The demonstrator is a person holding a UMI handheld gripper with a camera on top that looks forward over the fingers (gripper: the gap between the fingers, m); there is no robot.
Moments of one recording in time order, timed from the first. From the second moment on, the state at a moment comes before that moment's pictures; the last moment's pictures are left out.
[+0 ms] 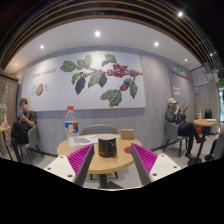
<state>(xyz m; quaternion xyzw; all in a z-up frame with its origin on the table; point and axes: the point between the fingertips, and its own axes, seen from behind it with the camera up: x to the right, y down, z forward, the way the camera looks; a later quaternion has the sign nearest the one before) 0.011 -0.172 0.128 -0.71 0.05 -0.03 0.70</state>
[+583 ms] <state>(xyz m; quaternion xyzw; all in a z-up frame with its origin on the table) -0.145 -0.055 0.123 -0.72 -0.04 0.05 0.69</state>
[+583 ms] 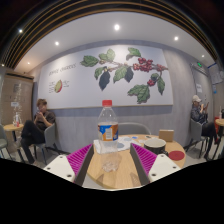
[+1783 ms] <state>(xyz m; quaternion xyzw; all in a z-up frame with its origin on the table) -0.118 0.075 0.139 -0.47 0.50 0.55 0.48</state>
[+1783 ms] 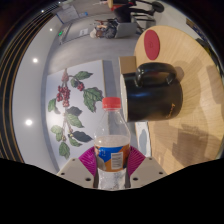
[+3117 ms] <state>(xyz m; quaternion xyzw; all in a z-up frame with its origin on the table) 0.180 0.101 0.157 -0.68 0.01 -0.04 0.73</state>
